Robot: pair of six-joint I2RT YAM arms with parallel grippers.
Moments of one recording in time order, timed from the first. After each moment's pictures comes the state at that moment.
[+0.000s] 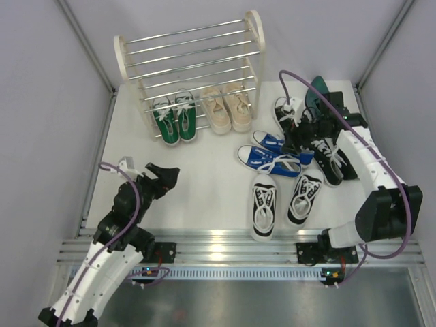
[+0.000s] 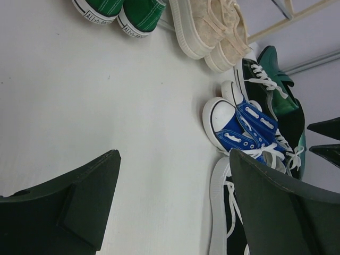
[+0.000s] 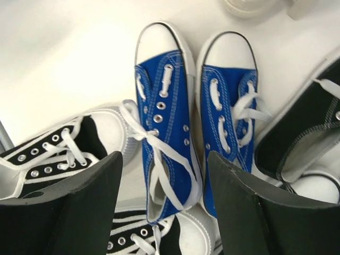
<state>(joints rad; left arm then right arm) -0.46 0.26 0.43 -0.44 -0.23 -0.90 0.13 1.44 1.29 -0.80 -0.65 -0.64</state>
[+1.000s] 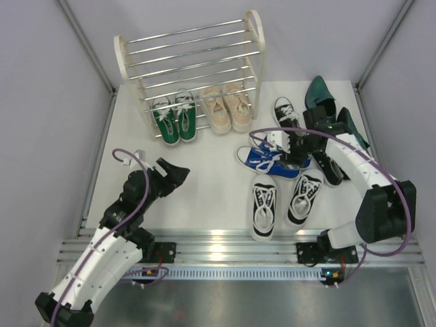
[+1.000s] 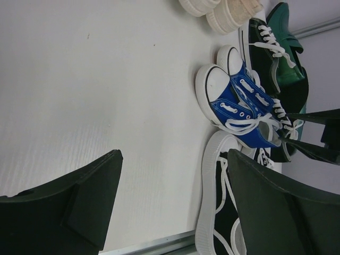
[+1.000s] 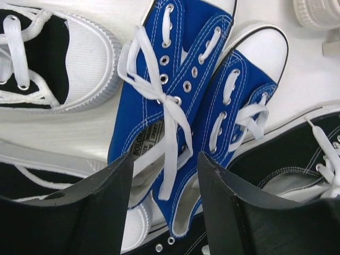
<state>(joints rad) -0.46 0.50 0.48 -0.40 -0.09 -0.97 0.22 1.43 1.14 -0.86 -0.53 -1.30</state>
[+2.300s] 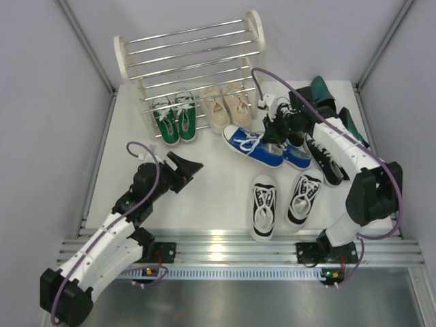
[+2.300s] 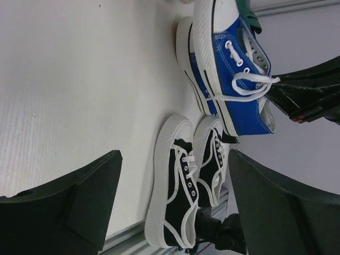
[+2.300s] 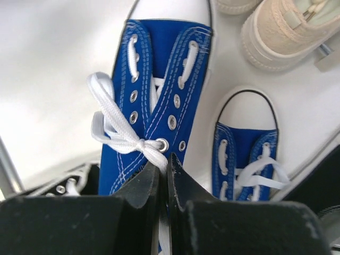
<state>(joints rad) -0.46 0.65 0.42 -0.13 0.09 -1.15 0.33 1.60 1.37 -0.68 -0.61 -0.55</state>
